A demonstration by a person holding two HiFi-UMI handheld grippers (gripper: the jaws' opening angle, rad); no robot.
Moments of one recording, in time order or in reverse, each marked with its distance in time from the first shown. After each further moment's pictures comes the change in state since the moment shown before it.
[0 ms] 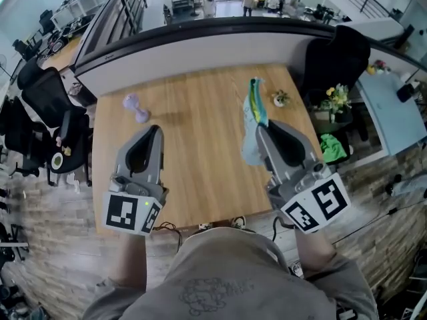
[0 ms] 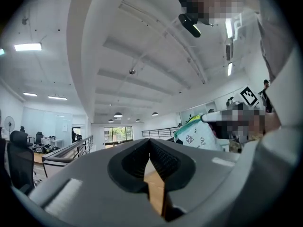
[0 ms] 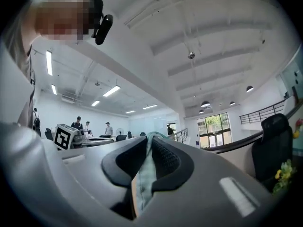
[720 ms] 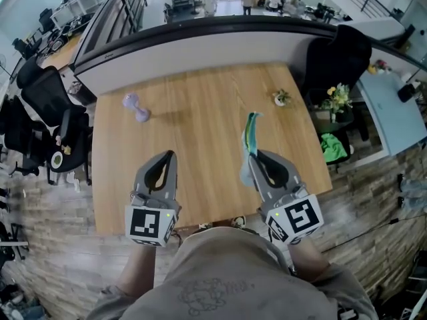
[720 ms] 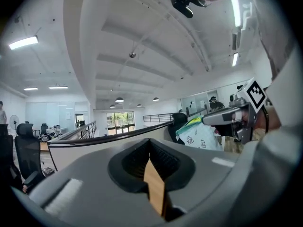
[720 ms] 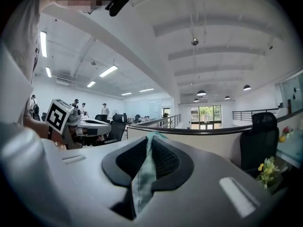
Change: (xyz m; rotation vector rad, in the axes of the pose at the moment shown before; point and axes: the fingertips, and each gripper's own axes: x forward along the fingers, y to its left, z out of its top) left arm -0.020 -0.028 -0.075 -0.018 0.204 0.015; right arm -0.017 0.010 -0.093 -0.065 0.217 -0.078
